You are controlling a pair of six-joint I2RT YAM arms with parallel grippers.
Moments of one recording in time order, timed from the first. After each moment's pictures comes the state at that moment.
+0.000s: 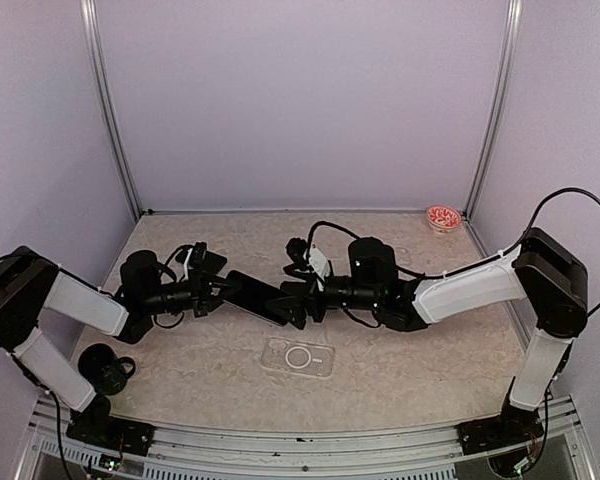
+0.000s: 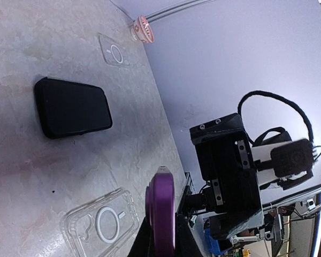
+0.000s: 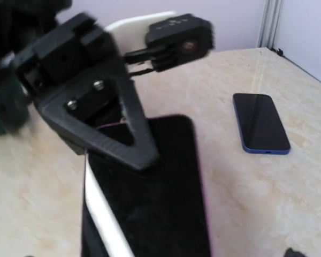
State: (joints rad) left arm -0.43 1.57 0.43 0.98 0.78 -1.07; right arm 0.95 1.82 0.97 0.65 -0.28 -0.10
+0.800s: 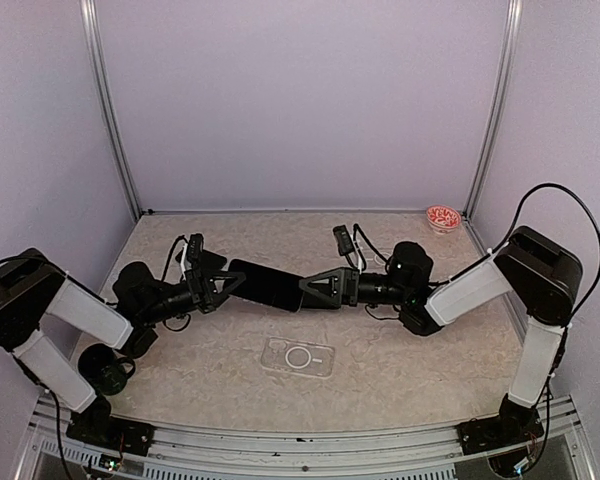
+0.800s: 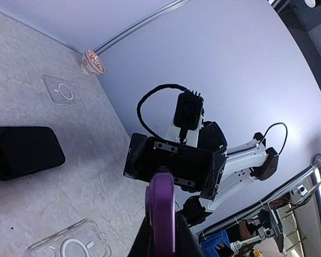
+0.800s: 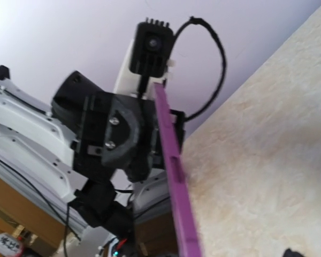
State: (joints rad) left arm -0.54 1.54 0.36 1.32 0.64 -1.10; right arm 0.76 1.85 0.78 1.16 -0.74 0.82
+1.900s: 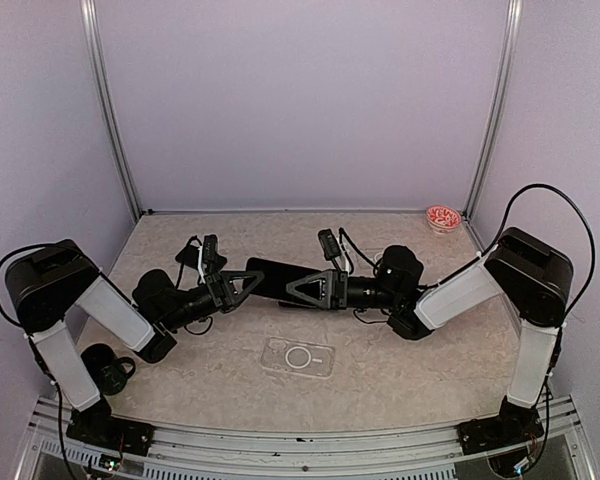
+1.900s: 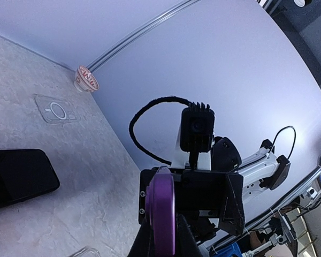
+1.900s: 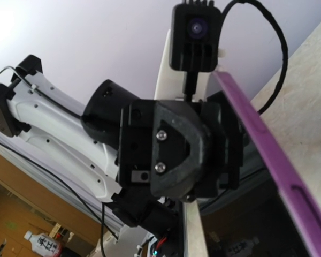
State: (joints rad) left arm -0.67 1.74 0.43 1.52 0.46 -1.04; right arm 0.83 1.90 0.83 1.23 -0.74 0.97
